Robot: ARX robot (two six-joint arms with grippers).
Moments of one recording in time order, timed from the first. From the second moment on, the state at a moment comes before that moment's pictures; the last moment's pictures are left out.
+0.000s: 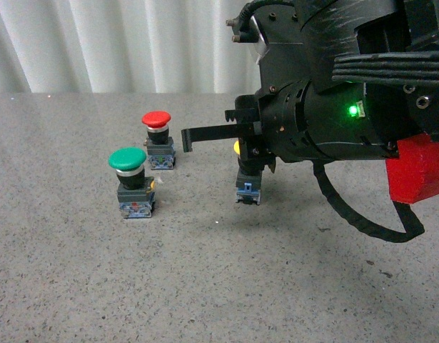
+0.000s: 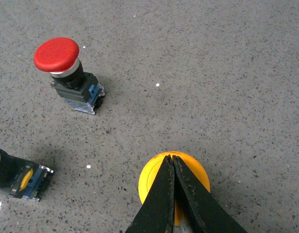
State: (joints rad) left arm 0.00 0.01 0.01 0.00 0.00 -0.01; right arm 0.54 1.84 1.05 0.25 0.13 0.17
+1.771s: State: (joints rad) left arm 0.00 0.01 0.01 0.00 0.00 -0.01; right arm 0.16 0.46 0.16 0.29 0.17 0.02
